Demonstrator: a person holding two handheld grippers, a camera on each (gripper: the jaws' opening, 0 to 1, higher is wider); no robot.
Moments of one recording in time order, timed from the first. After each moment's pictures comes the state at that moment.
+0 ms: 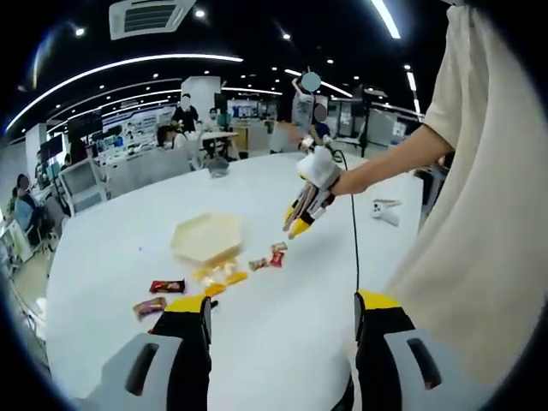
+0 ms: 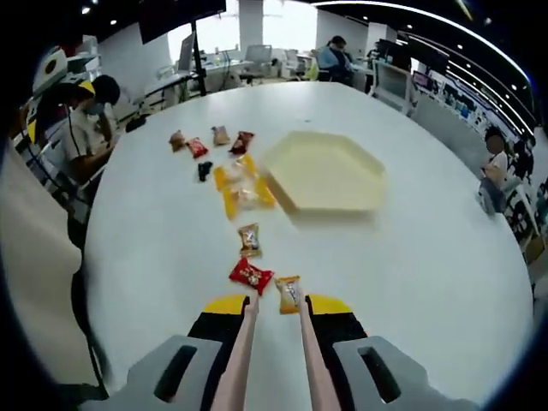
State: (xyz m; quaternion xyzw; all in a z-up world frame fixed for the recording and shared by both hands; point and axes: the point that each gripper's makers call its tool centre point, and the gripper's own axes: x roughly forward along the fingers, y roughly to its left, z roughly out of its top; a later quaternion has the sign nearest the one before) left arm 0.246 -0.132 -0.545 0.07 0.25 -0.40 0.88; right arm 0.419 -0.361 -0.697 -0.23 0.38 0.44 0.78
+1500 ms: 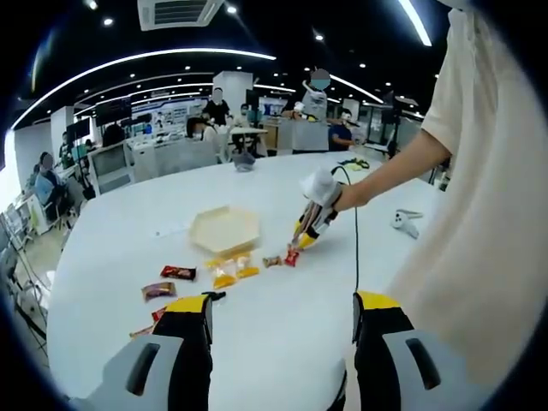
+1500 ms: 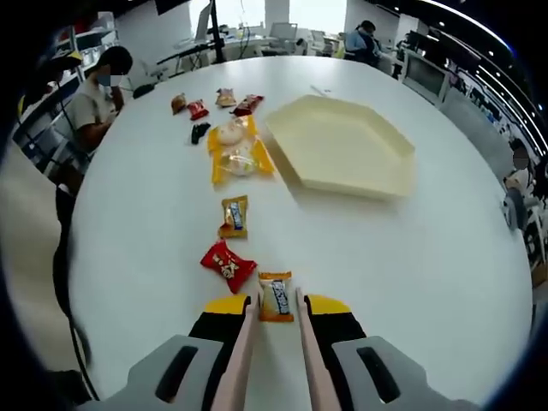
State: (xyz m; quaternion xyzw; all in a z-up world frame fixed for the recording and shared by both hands) left arm 0.249 -0.132 -0.548 0.05 0.26 -0.33 0.91; right arm 0.440 -0.358 -0.748 -0.27 0.41 0.47 0.73
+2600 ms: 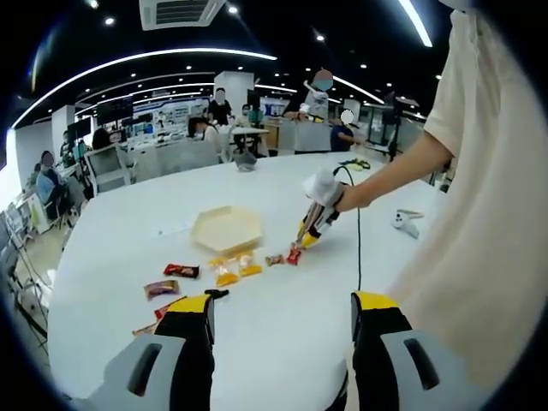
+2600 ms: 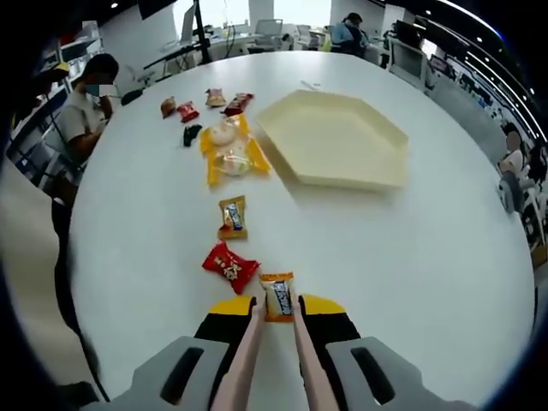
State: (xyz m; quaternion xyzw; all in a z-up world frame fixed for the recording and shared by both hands) left arm 0.245 -0.122 -0.548 0.05 0.26 -0.32 0.91; right arm 0.433 -0.357 -0.747 -0.26 0.43 0.45 0.74
